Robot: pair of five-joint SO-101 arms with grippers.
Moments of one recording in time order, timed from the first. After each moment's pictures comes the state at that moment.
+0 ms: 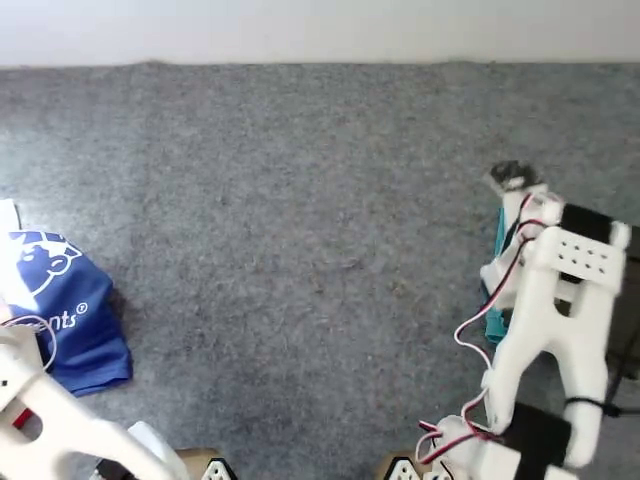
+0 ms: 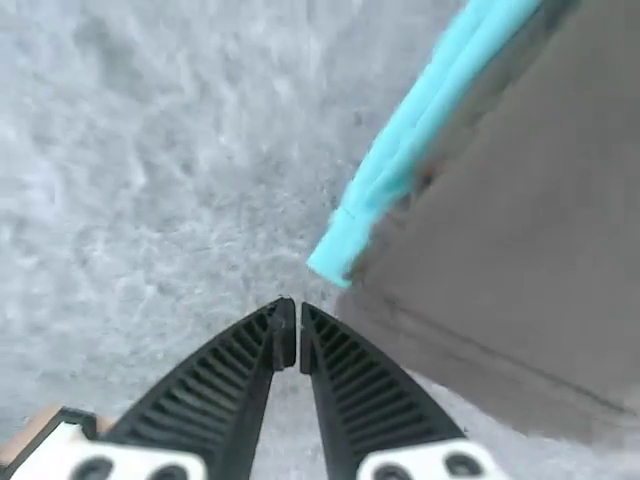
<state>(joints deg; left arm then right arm) -57.1 -40.0 39.0 88.7 -27.2 18.5 -13.5 17.0 87.4 34.5</state>
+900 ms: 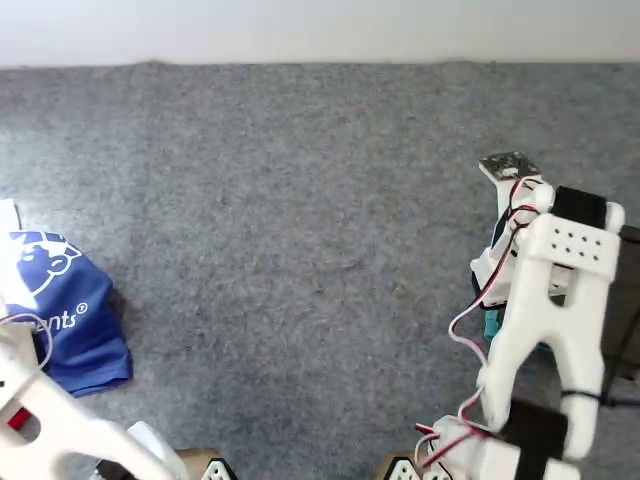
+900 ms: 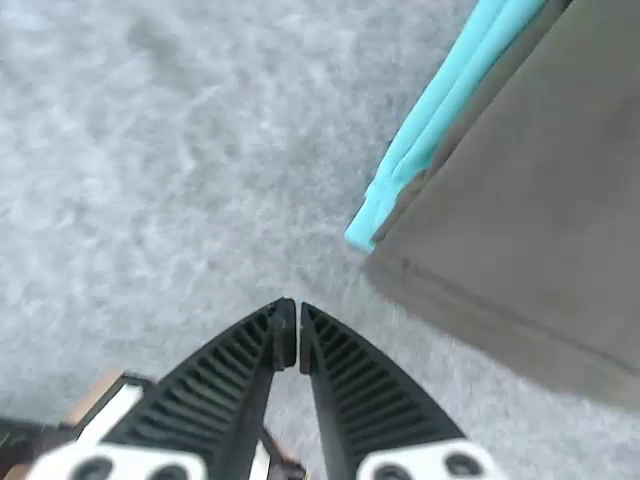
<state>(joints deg) -57.1 -40.0 33.7 91.8 -27.8 14.1 -13.2 12.0 98.2 28.6</state>
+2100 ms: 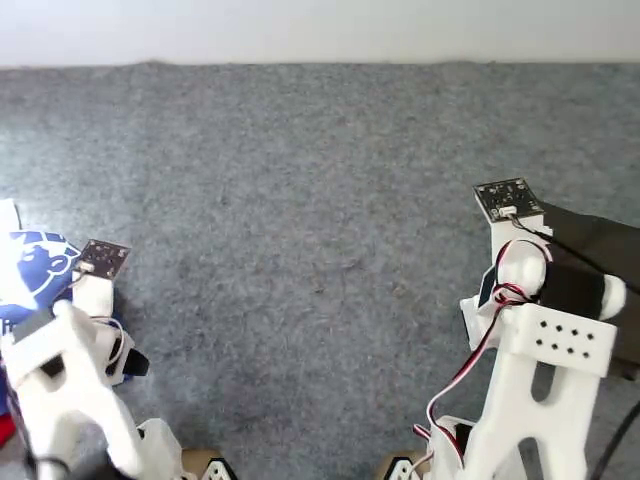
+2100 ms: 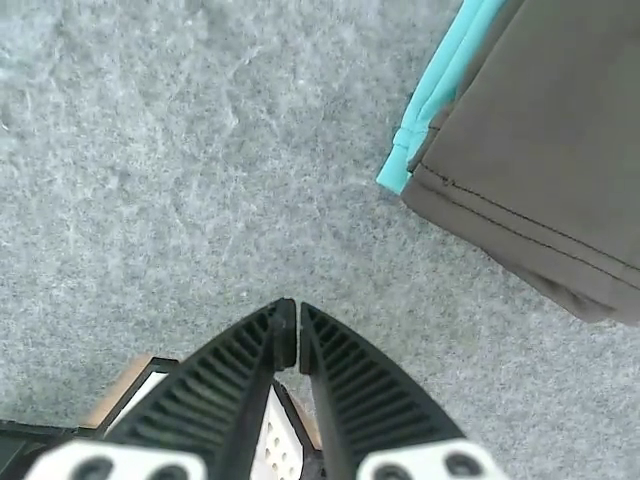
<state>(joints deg) -40.0 -23.1 57.5 64.4 -42.3 12.7 -39.2 27.6 100.5 24.5</state>
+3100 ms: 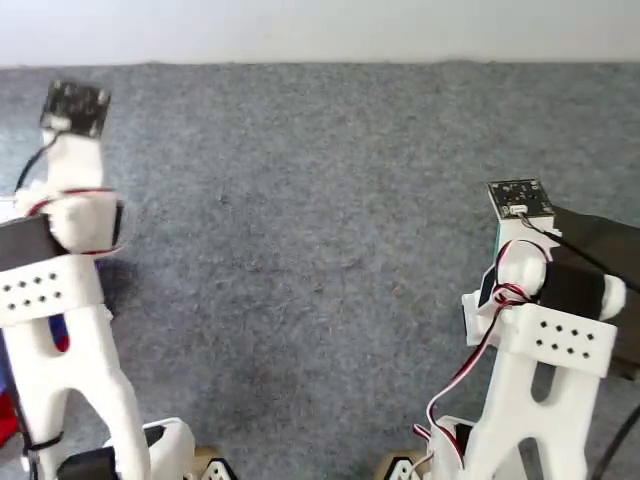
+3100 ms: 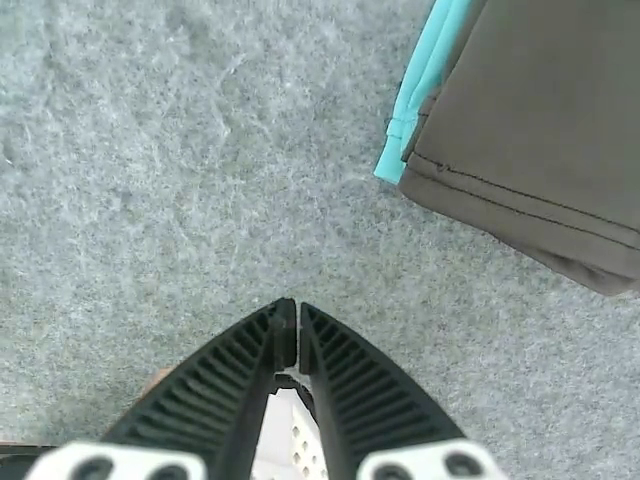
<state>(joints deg) -15.3 -24.7 8.5 79.8 -16.4 12.7 -39.2 27.6 100.5 17.9</state>
